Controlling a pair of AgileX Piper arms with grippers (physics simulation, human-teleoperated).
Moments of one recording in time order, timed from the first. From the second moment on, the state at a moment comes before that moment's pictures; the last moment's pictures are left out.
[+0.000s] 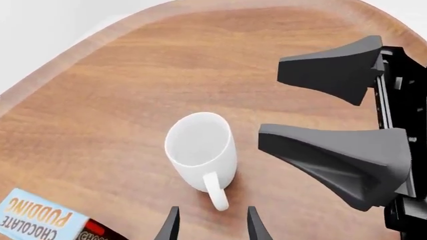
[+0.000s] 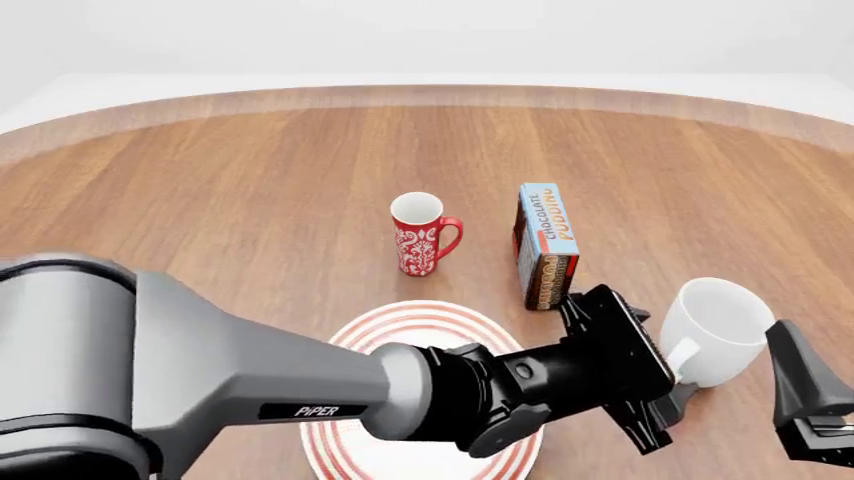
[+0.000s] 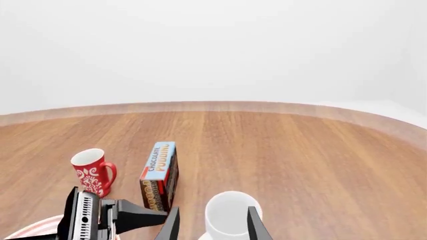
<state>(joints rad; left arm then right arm) -1.15 2.09 -1.24 -0.46 0.23 0.00 0.00 -0.01 -0.01 0.04</state>
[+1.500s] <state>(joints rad) -1.14 2.25 -1.42 -0.40 0.17 0.00 0.00 -0.01 -0.01 0.06</state>
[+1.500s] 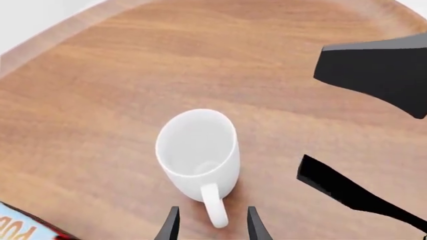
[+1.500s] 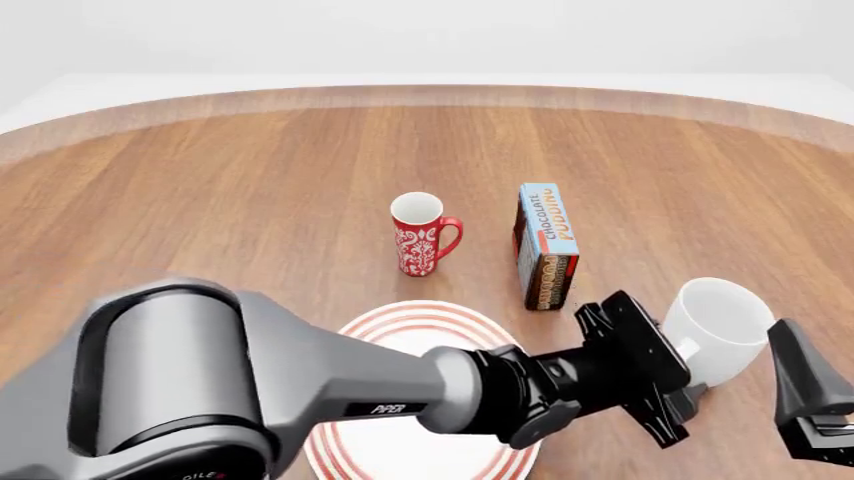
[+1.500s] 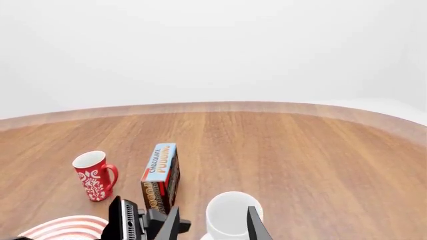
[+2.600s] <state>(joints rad) -1.13 2.38 -1.53 -0.38 0.15 0.00 0.00 -0.01 0.00 0.06</state>
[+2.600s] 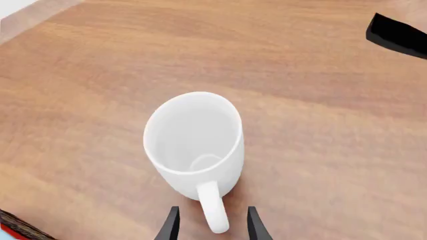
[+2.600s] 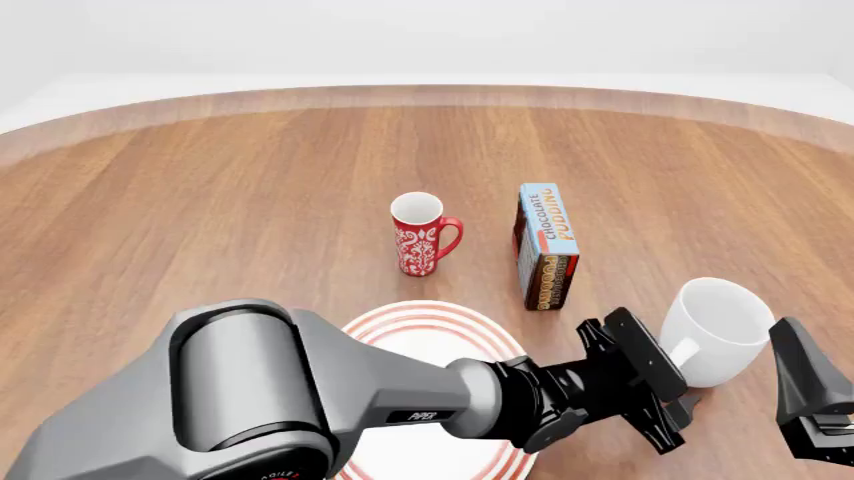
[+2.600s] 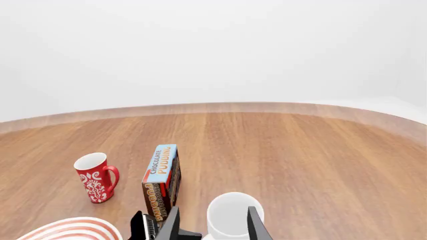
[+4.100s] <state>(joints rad) -1.13 2.36 -1.51 -0.38 0.20 0.00 0.00 -0.01 0.00 0.07</state>
